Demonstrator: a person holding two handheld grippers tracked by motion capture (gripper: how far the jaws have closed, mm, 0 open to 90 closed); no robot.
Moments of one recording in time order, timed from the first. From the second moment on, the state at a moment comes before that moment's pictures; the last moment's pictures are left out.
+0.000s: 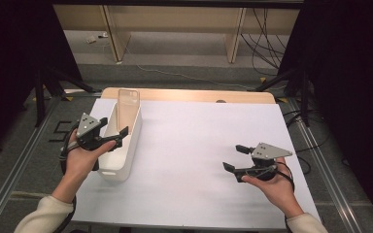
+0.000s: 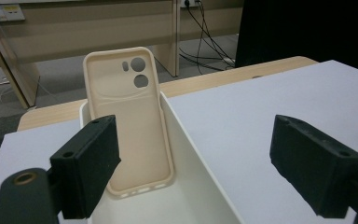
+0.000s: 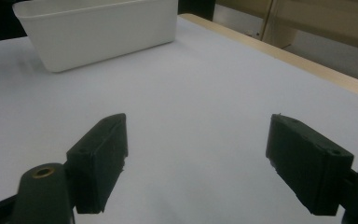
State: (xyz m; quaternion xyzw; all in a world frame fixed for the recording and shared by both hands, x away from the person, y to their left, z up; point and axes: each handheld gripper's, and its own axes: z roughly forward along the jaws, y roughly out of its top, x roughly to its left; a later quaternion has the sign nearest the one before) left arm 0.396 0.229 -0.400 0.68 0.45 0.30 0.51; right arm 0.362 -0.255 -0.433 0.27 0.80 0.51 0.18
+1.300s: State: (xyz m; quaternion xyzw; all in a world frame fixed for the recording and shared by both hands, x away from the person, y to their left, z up) left arm 0.363 0.227 -0.415 0.70 0.40 0.27 0.52; right arm 0.362 -0.255 -0.433 0.27 0.80 0.51 0.19
